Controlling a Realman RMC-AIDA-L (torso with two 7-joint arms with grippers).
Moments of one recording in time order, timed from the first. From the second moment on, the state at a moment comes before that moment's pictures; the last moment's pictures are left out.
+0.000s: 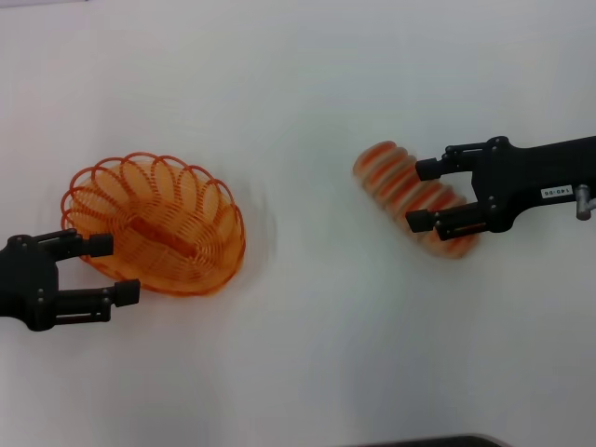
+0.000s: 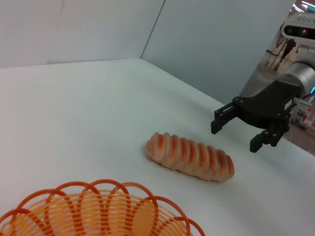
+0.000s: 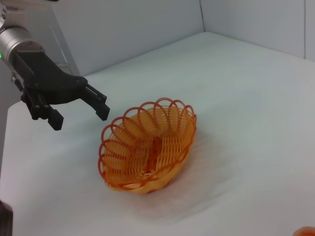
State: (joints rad) left arm -0.36 -2.11 0.47 0.89 2.28 1.88 -1.48; right arm 0.47 2.03 -0.80 -0.79 -2.11 -1.64 1.46
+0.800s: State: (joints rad) left arm -0.40 -2.11 0.33 0.88 2.24 1.87 -1.53; right arm 0.48 2.03 -0.79 -0.79 -2.11 -1.63 1.46
